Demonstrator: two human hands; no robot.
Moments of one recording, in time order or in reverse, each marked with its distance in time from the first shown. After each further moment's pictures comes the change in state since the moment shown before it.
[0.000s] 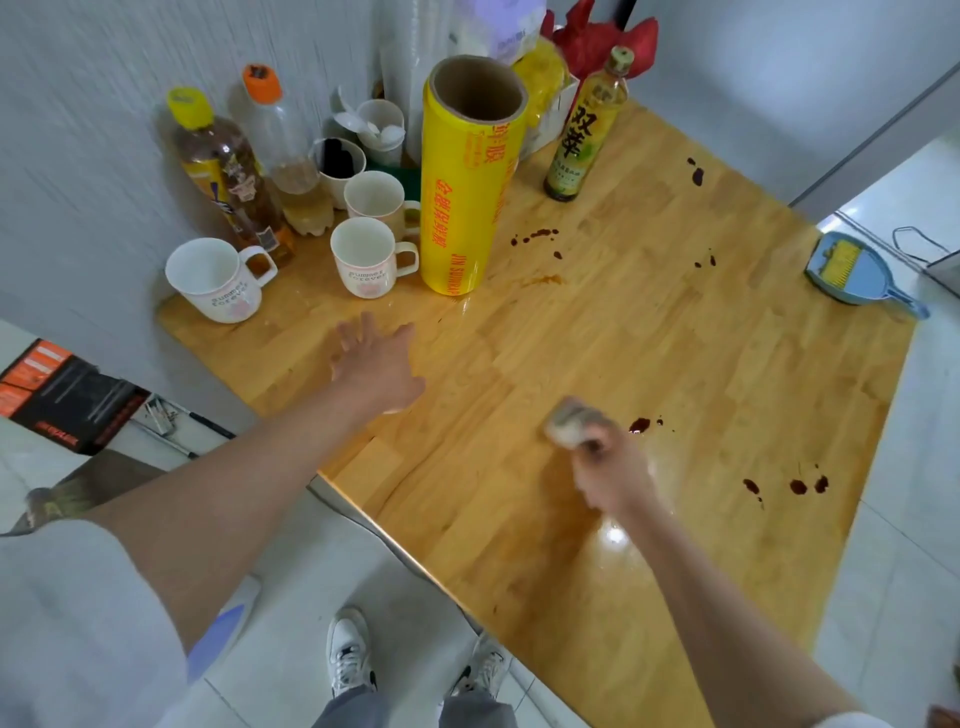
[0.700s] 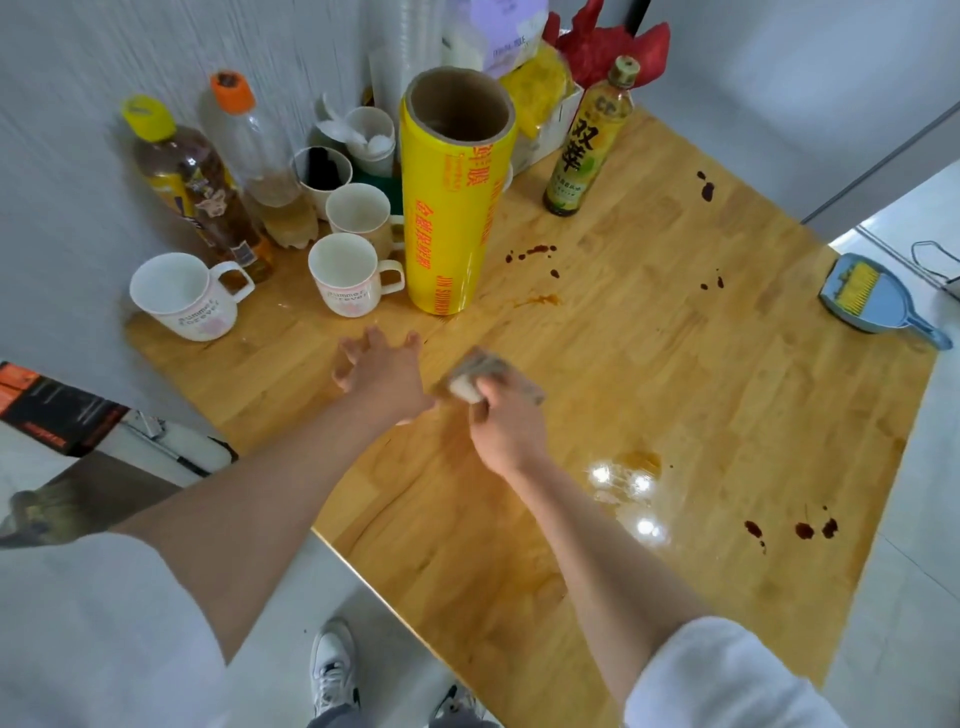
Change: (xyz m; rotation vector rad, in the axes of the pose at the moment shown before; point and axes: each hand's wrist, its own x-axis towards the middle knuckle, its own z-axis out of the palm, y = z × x) left_hand 0.036 0.036 0.002 0.032 -0.048 -0.075; right_hand 0.076 -0.077 0.063 -0.331 -0.152 -0.212
